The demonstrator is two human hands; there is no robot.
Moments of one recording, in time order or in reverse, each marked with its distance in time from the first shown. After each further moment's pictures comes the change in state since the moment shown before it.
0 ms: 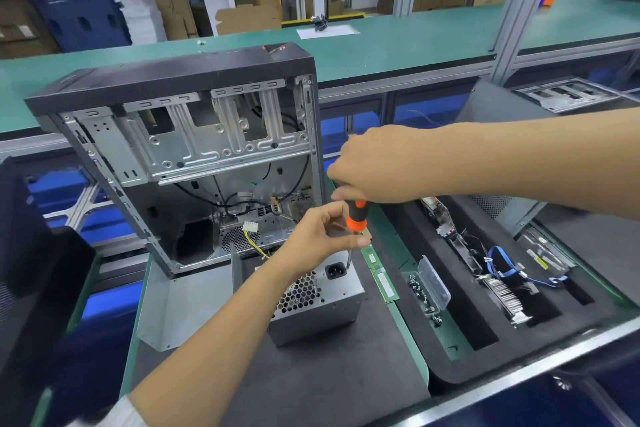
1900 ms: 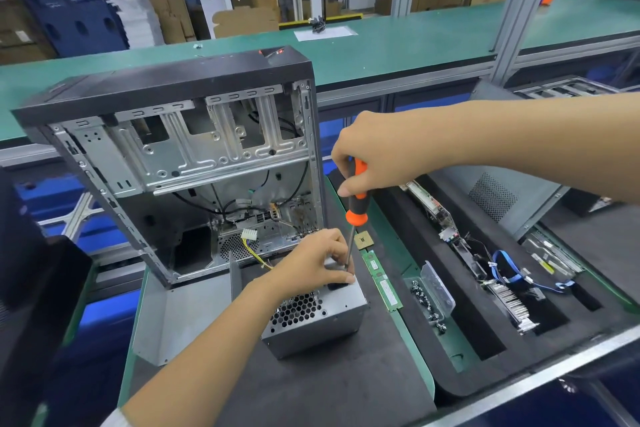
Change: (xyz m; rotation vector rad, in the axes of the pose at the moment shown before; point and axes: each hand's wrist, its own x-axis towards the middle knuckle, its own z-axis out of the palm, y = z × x) left_hand 0.003 -0.028 -0.016 0.603 -0.188 0.005; right_hand 0.007 0.026 -0.007 0.300 0.003 0.076
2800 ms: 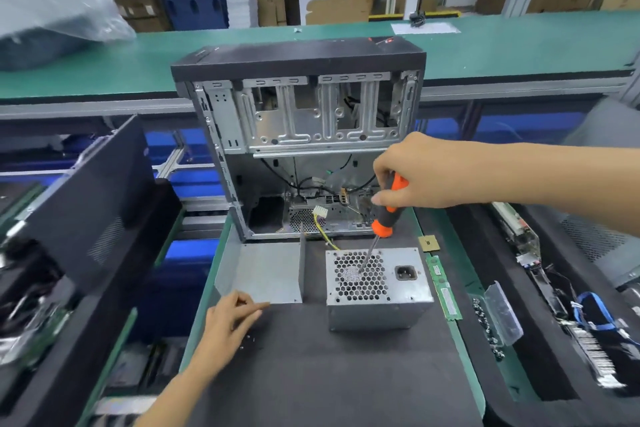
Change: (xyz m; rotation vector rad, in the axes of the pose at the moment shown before) left_hand -0.245 -0.140 0.050 0.077 0.619 -0.544; right_hand 0.031 -0.055 0.015 0.097 0.084 -0.138
